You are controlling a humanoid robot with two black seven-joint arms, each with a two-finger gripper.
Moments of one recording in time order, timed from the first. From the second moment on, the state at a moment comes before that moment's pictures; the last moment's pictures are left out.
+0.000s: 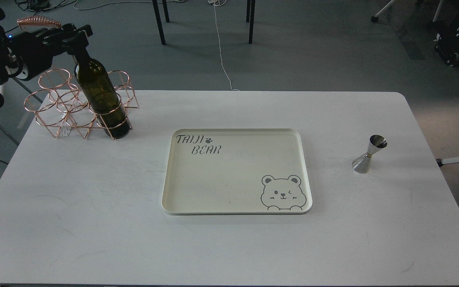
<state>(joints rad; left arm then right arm) -1.06 0.72 -0.41 -0.78 1.50 -0.05 -0.35 1.06 -0.53 0.41 0.25 -0.20 0.48 0.49</state>
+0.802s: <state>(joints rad) -1.07 0.91 -0.42 -0.72 0.22 -0.25 -0.36 1.01 -0.56 0.46 0.19 -0.09 0.47 0.49</state>
